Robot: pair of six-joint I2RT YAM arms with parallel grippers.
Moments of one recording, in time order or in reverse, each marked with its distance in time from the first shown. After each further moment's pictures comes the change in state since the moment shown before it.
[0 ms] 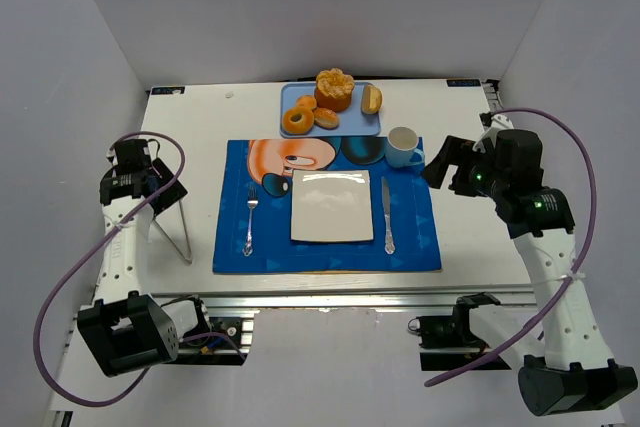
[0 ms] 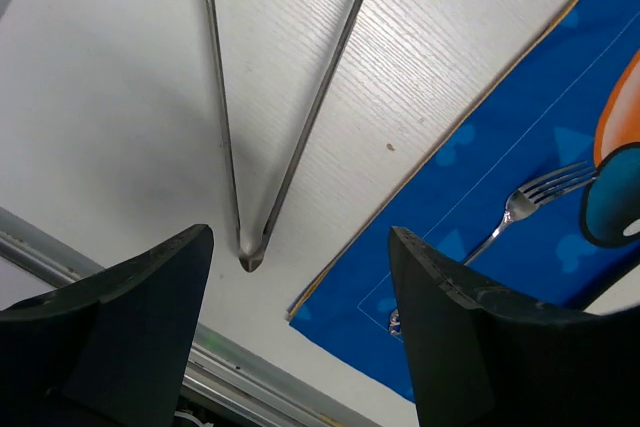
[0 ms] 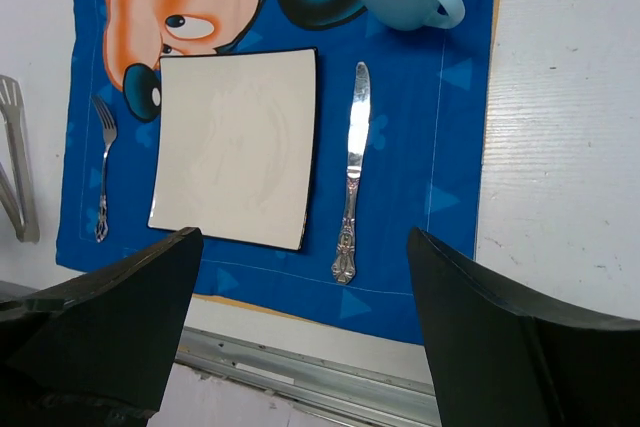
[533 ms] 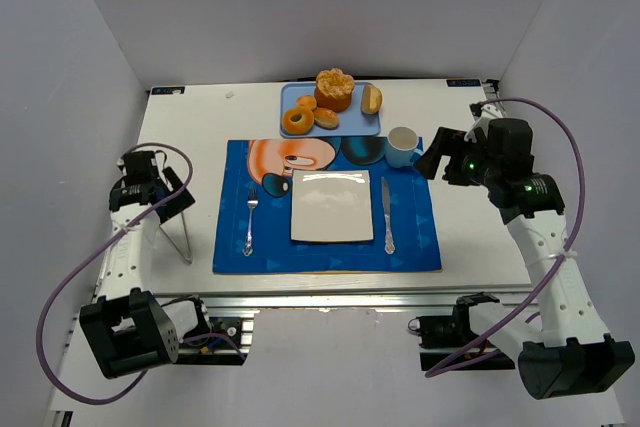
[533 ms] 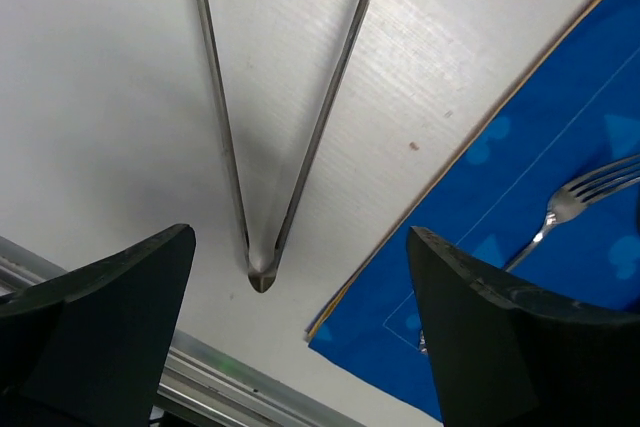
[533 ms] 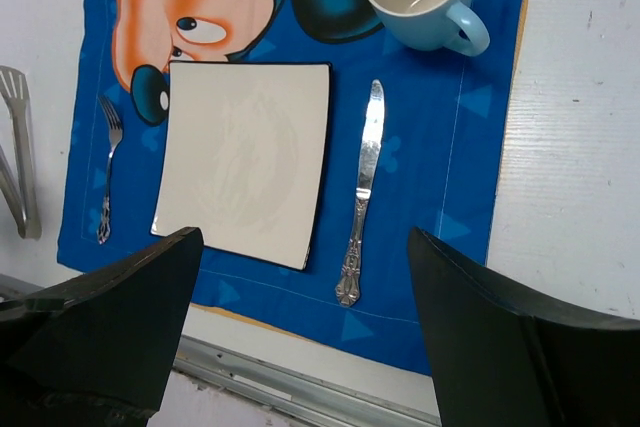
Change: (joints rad) left arm -0.007 -0.017 -0.114 0.117 0.012 0.062; right arm 0.011 0.098 0.016 0.068 -0.041 -0.023
